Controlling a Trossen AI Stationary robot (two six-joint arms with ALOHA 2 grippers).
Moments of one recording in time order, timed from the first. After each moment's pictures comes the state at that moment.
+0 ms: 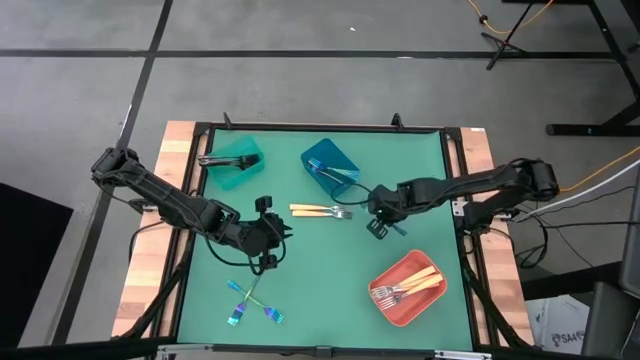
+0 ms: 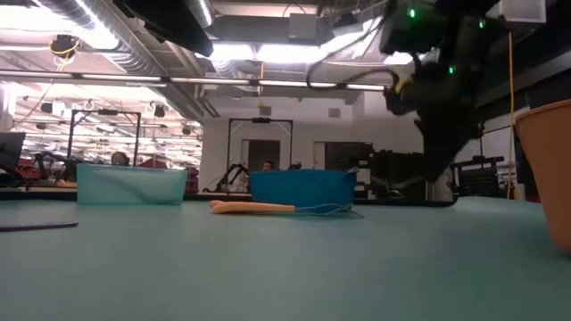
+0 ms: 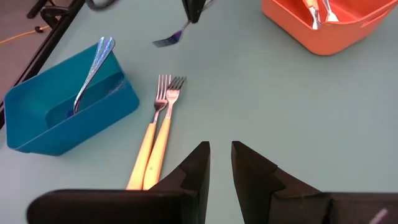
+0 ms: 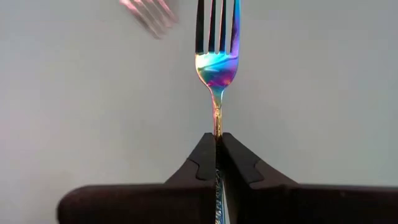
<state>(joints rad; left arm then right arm) -0.42 1.34 0.98 -0.46 -0.54 -0.33 0.03 1.45 0.89 -0.74 0.07 0.72</state>
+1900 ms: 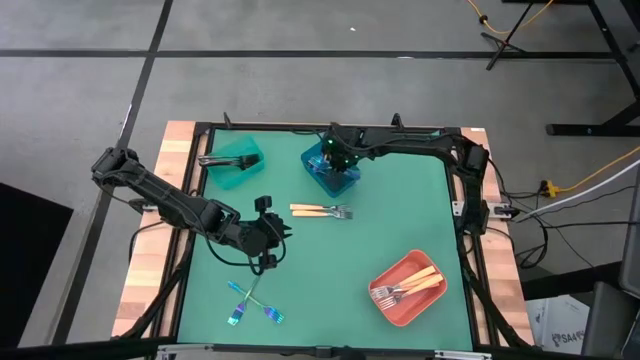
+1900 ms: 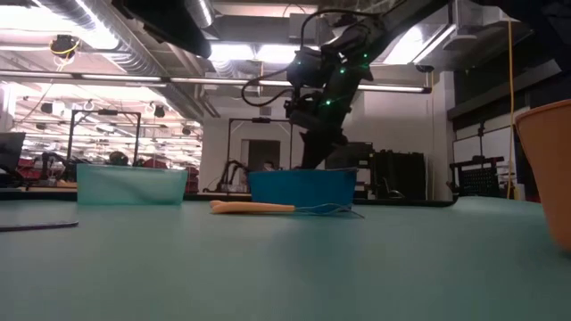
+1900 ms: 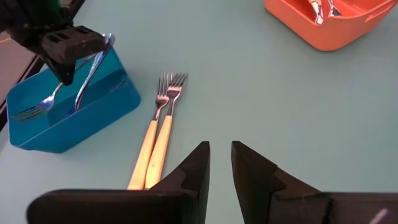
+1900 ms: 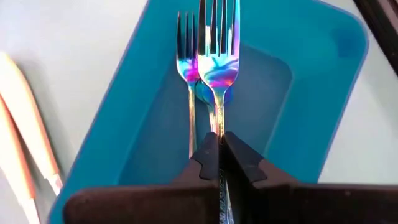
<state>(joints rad) -0.42 1.34 0.98 -0.48 -0.54 -0.33 -0.37 1.98 1.51 -0.63 0.01 0.05</state>
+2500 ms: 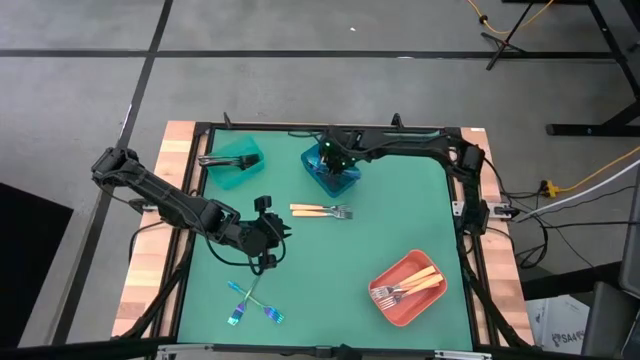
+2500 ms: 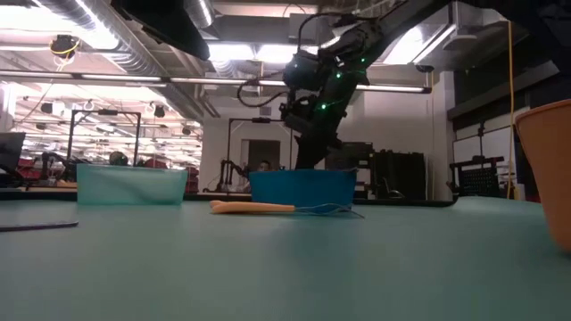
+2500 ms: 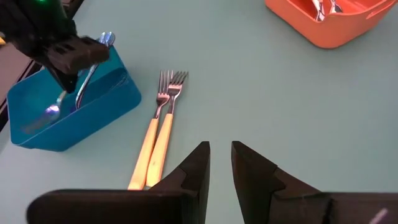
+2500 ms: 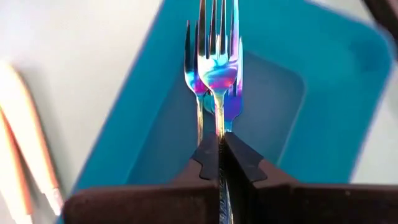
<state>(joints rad) -0.42 1.34 0.98 -0.48 -0.54 -0.33 -0.37 2.01 1.51 -0.57 0.02 0.05</state>
